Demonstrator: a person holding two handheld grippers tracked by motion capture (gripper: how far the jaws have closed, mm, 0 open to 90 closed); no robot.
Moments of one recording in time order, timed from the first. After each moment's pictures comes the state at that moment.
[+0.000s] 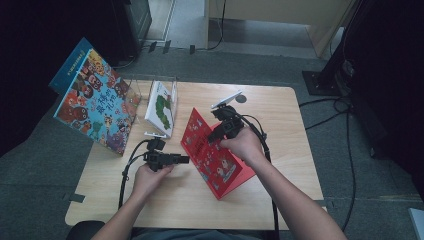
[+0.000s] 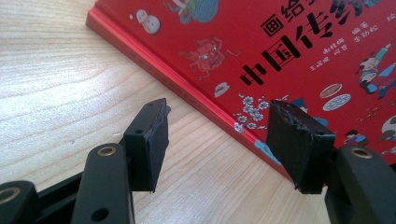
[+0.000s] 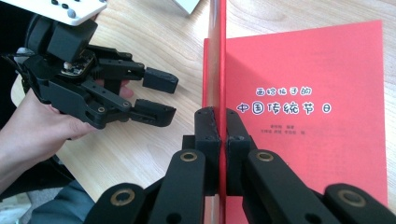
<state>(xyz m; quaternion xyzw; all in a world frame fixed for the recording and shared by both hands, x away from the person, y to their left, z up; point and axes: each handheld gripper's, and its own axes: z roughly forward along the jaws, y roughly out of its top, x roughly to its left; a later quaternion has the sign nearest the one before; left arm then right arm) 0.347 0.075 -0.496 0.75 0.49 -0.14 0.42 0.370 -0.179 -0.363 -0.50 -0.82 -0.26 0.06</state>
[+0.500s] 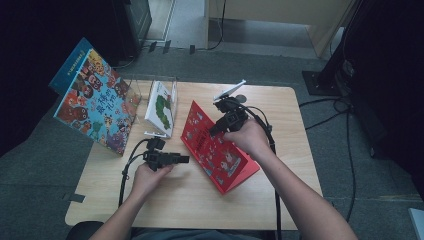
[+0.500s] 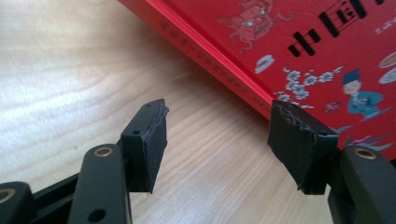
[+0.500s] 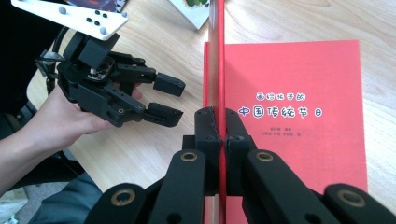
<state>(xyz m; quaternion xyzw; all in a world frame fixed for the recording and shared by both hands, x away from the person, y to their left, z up) 0.348 0.073 -0.491 0.76 0.48 -0.13 0.42 0.370 -0.186 -0.328 -0.49 -0.83 -0.27 0.05</state>
